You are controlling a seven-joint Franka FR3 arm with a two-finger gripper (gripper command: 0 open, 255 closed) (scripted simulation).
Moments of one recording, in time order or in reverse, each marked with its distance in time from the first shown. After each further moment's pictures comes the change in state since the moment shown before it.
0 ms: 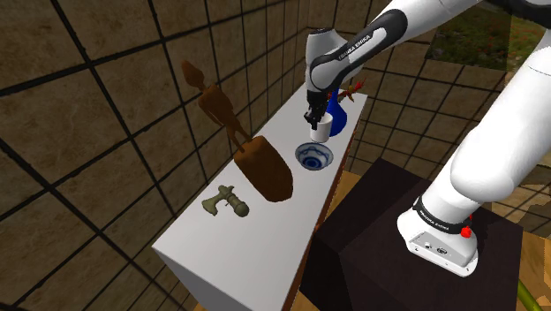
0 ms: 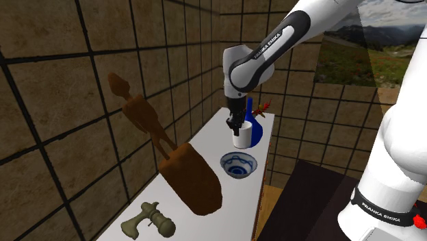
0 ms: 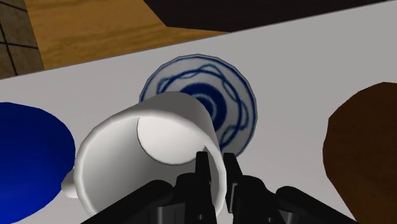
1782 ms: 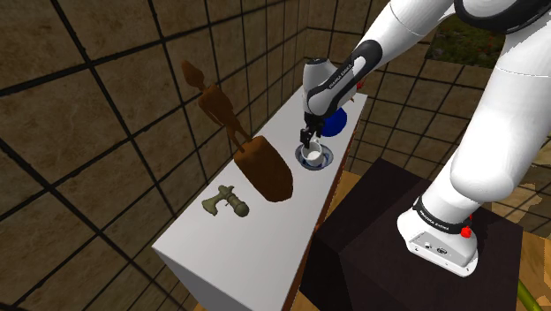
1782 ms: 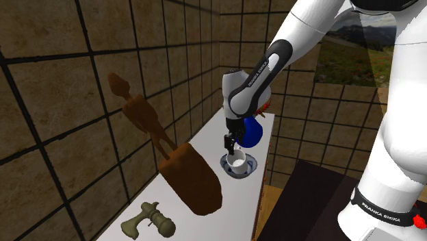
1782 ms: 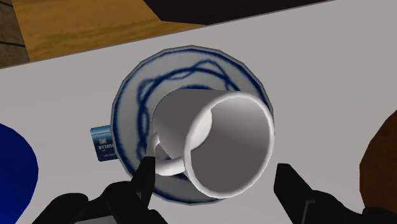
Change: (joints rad) arm -0.001 0.182 -0.002 -0.035 -0.013 0.218 0.022
